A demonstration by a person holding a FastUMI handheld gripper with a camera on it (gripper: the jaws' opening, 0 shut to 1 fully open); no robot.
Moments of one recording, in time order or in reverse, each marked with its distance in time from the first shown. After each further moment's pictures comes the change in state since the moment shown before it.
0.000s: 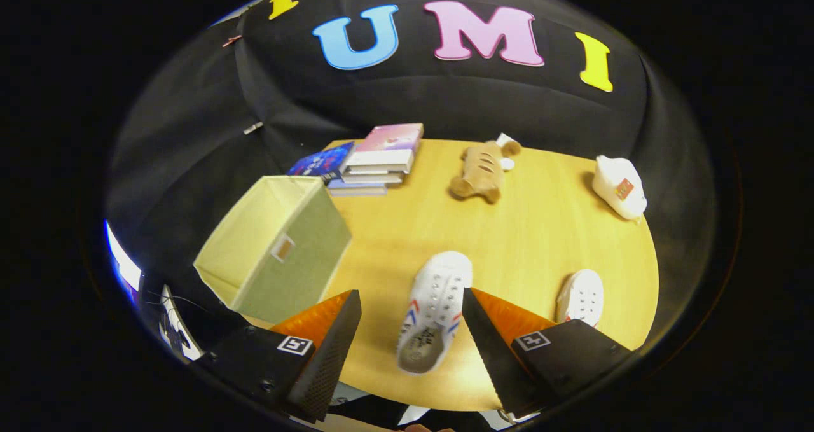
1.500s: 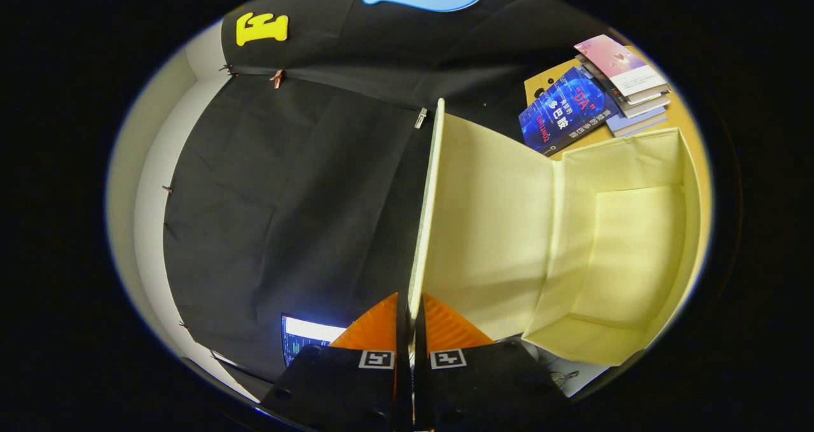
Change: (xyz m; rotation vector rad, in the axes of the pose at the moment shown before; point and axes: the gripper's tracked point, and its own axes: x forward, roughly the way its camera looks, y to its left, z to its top) arm -0.014 0.469 0.127 0.505 0.252 0.917
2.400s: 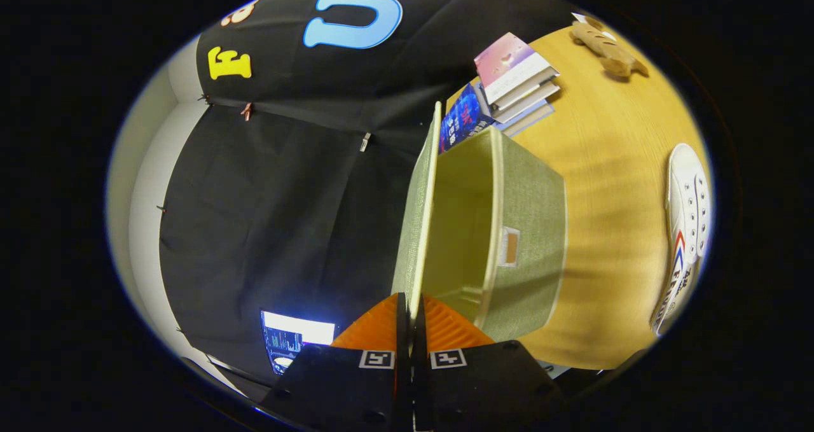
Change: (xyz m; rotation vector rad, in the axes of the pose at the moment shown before) arm -0.163 -0.151 0.002 0.034 -0.073 -0.087
